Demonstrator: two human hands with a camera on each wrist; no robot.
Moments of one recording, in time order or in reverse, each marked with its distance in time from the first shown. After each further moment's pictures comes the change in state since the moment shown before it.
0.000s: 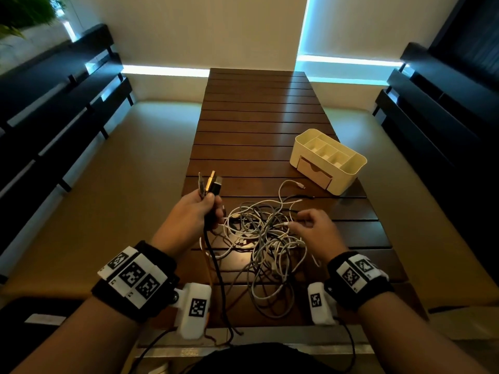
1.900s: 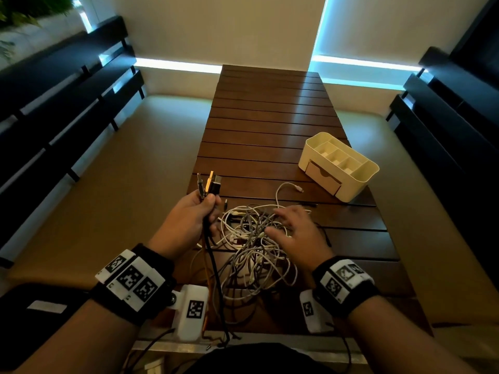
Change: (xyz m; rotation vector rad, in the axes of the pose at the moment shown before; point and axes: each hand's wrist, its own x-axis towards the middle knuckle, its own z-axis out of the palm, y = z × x) left_hand 0.007 -0.006 -0.008 -0.088 -0.036 0.012; right_hand -0.001 -0.026 0.026 -0.113 -0.159 -0.319
